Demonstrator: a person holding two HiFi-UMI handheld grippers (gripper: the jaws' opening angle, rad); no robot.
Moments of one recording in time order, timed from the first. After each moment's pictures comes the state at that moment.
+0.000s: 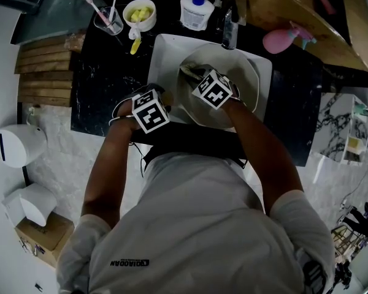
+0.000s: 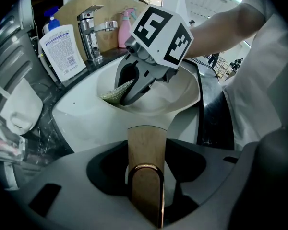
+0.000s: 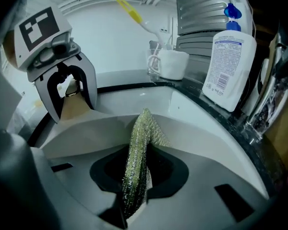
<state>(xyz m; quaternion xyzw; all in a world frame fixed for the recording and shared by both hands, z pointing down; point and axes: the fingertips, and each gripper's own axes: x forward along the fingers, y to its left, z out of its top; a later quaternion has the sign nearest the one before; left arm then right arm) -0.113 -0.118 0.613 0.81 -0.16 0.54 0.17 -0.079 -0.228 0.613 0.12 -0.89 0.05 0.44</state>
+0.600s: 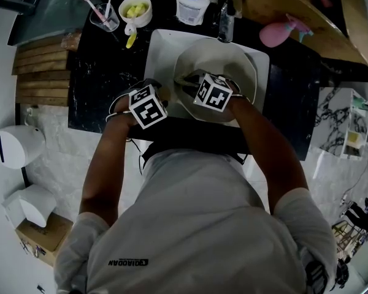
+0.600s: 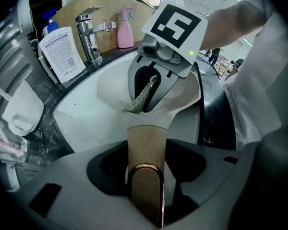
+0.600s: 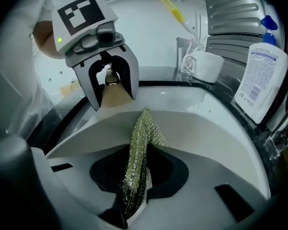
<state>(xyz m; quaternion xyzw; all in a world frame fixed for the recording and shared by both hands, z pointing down) -0.113 -0.118 0.614 0.81 -0.16 0.55 0.16 -0.076 -0.168 0.612 -0.02 -0.89 0.01 0.46</state>
